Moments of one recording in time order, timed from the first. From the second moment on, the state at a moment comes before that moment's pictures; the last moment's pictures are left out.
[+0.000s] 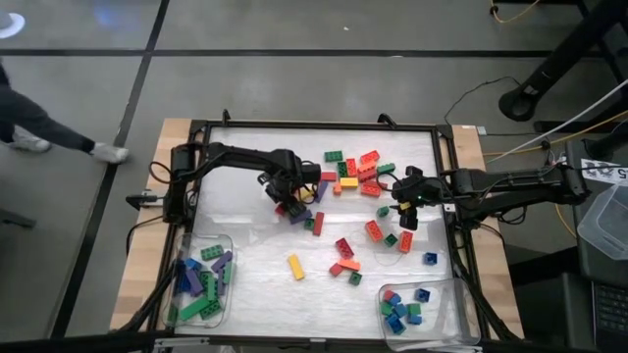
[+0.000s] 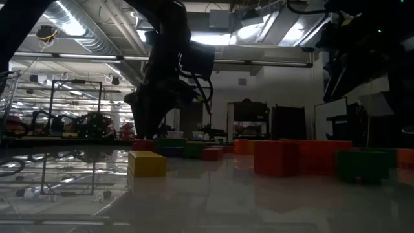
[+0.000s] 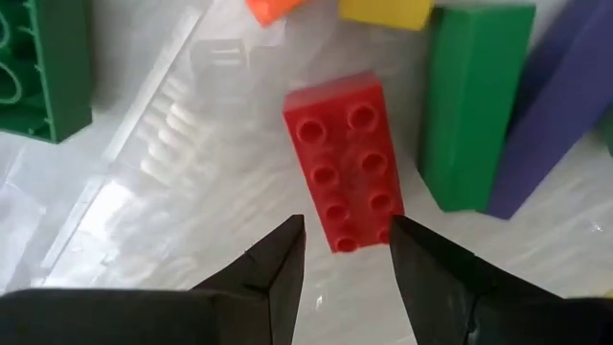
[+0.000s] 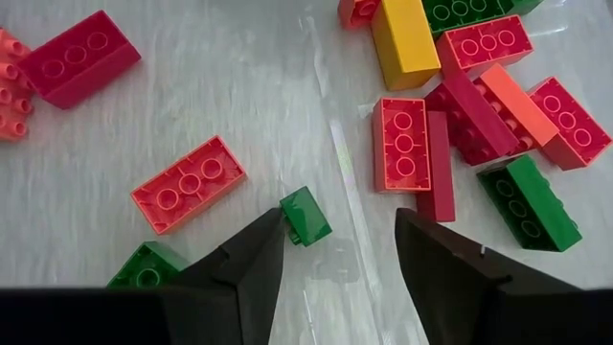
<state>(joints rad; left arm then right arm) 0.19 1.98 1.43 -1.14 0.08 -0.54 0.01 0.93 0.69 -0.75 0.16 0.11</state>
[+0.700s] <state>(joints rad) 0.17 1.98 1.42 -1.11 0.06 -0.52 0.01 0.93 0.69 -0.75 0.16 0.11</state>
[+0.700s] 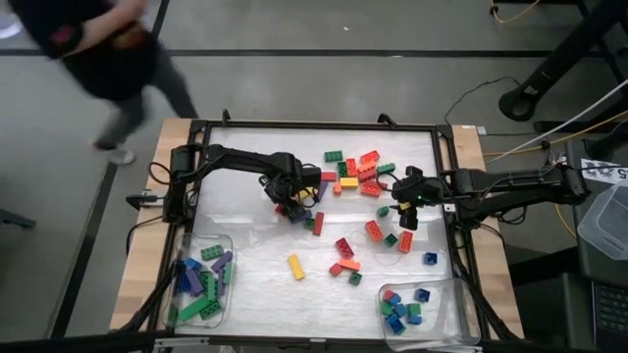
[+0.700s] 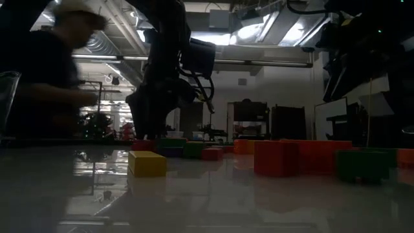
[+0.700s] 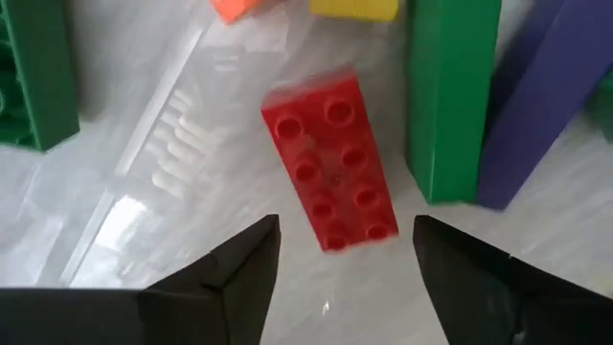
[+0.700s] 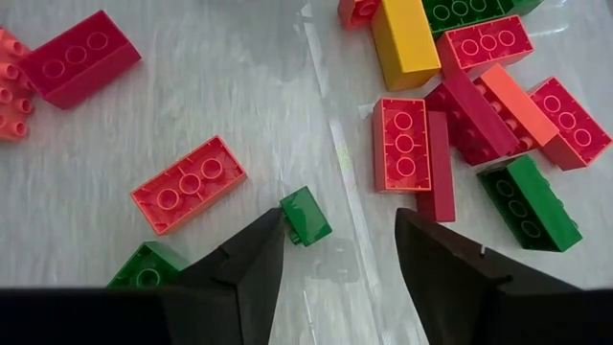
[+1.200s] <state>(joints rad) 0.18 1.98 1.30 -1.00 0.05 -0.46 0.01 0.94 0.69 -0.75 0.16 0.23</state>
